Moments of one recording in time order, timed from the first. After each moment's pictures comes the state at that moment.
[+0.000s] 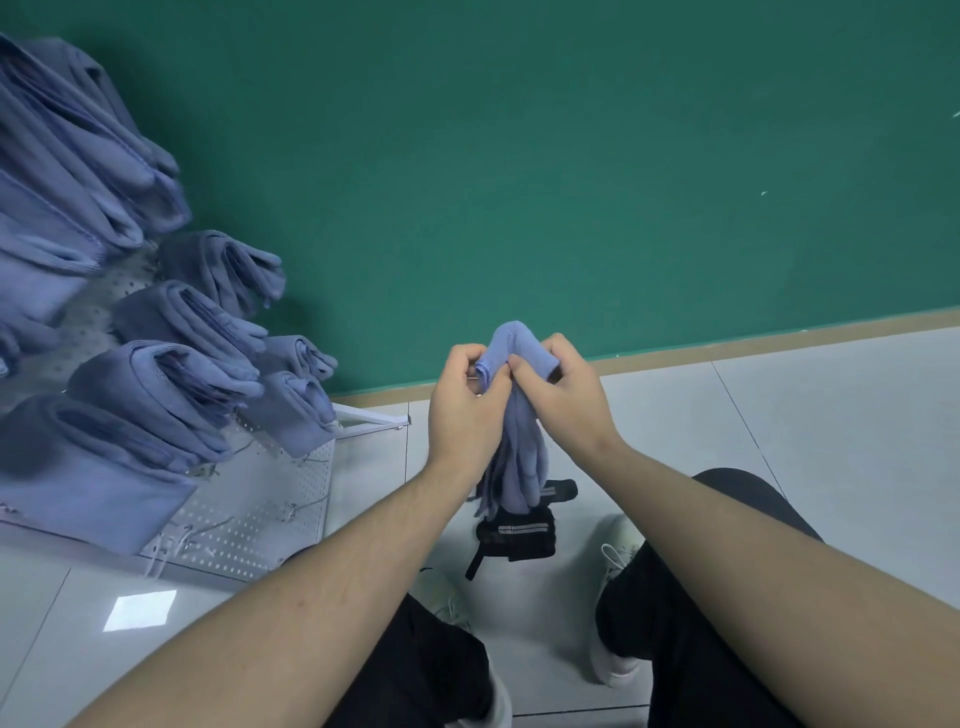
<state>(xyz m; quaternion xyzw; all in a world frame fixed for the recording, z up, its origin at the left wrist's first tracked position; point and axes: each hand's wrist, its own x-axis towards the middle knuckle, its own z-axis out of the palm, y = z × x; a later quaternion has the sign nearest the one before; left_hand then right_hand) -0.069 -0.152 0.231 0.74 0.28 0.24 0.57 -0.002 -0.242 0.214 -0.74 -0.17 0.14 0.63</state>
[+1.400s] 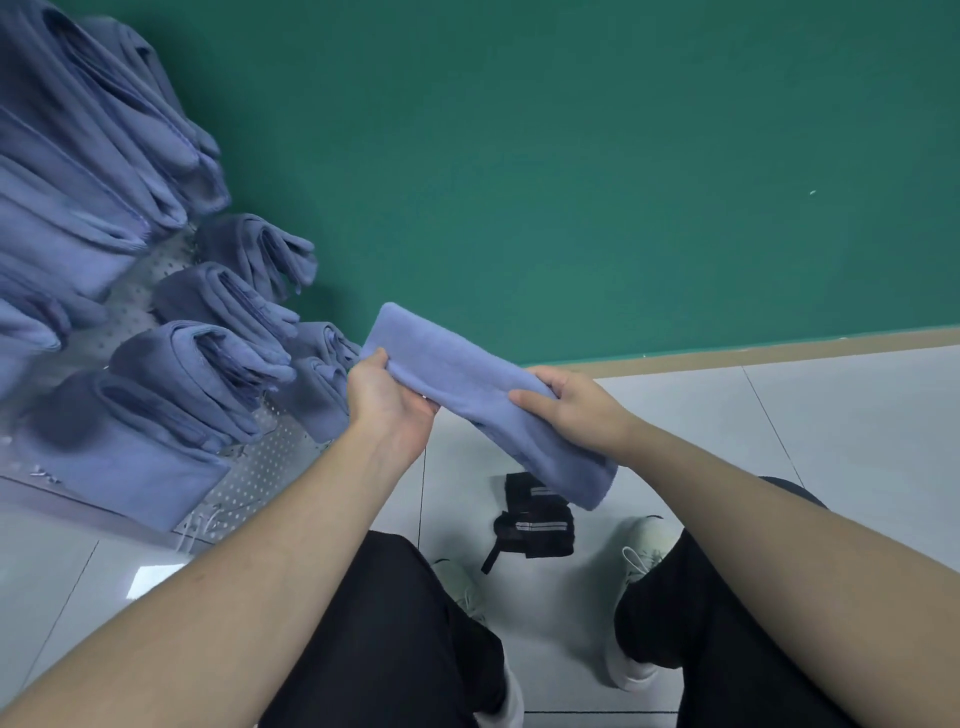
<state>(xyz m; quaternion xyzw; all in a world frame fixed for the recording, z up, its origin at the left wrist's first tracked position) -0.093 -0.065 0.252 0.31 0.43 0.27 0.81 0.010 -0.233 0.208 -0.76 -0.32 0.30 0.49</state>
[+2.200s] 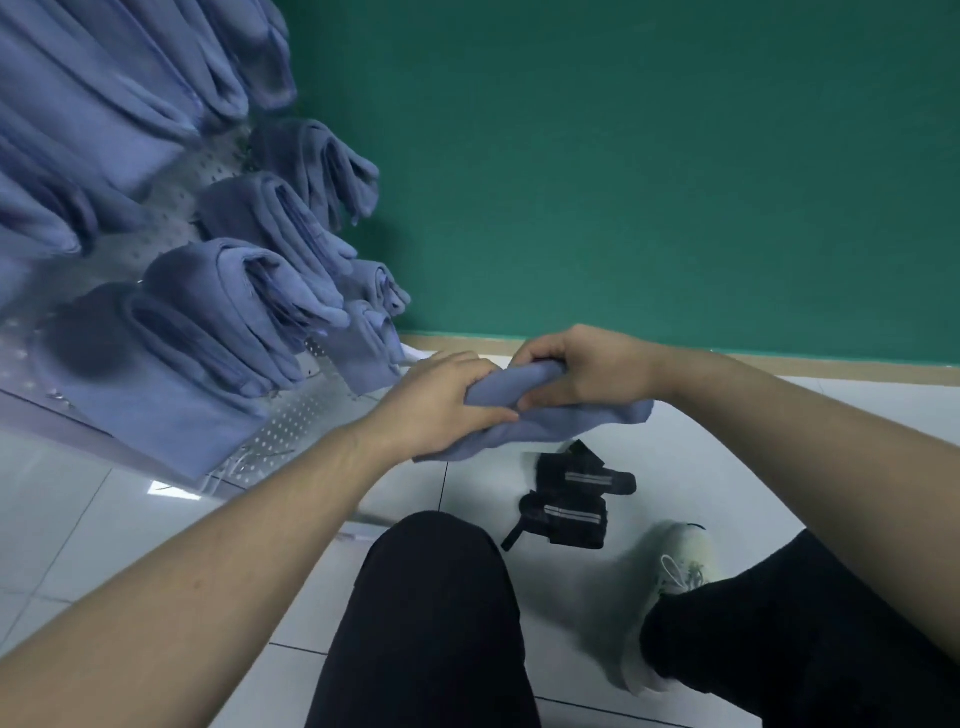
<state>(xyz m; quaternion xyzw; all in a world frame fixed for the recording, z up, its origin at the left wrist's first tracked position) -0.132 0.000 0.196 0.95 0.14 0.02 0.29 0.030 -0.144 0.224 -0.71 -0.54 0.36 0.25</state>
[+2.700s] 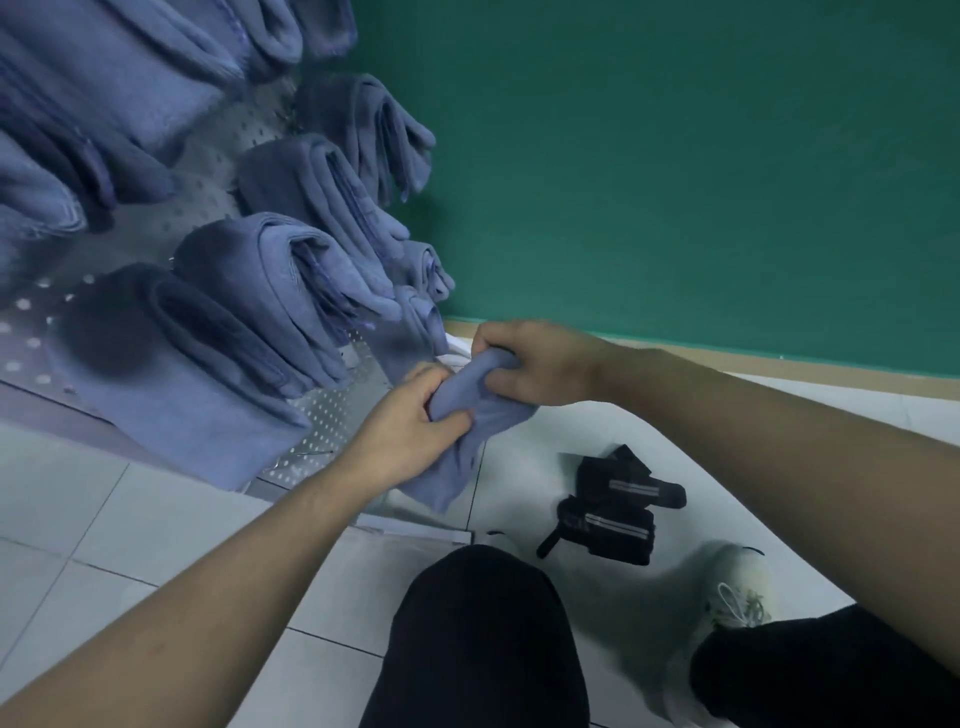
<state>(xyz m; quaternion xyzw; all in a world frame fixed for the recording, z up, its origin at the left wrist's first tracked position) -0.188 0.050 0.157 0.85 0.31 0.07 0.43 -0.003 -0.040 0.189 -0.71 -0.61 0.28 0.21</state>
